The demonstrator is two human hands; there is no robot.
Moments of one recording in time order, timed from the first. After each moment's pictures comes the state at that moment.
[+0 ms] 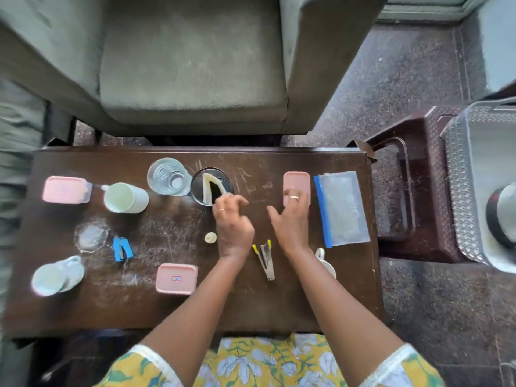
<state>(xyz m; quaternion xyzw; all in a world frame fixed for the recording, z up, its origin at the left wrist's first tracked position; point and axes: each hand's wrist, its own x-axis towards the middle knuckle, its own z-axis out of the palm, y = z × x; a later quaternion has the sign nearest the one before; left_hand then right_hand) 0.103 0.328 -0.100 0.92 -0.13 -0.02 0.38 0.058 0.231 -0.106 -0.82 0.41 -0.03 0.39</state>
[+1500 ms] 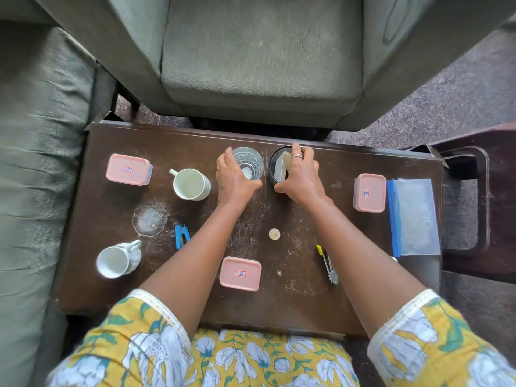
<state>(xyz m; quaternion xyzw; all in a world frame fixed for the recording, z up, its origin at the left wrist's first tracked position) 0.256 0.428 -0.127 0.93 -0.02 -0.21 0.30 0.204 0.298 -0.118 -0.89 0.31 0.17 0.30</state>
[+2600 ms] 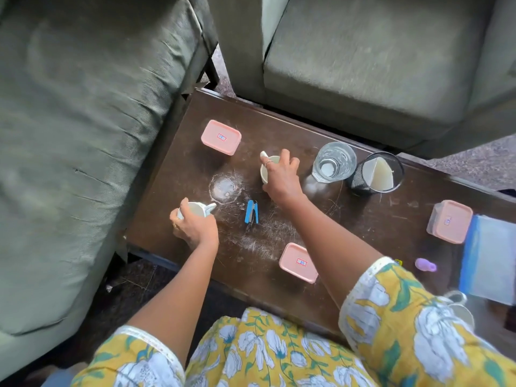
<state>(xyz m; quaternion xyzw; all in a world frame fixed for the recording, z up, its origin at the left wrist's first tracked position) 0.196 0.665 -0.146 0.86 0.40 -0.07 0.30 0.256 0.491 -0.130 -0.95 0.09 0.20 0.24</state>
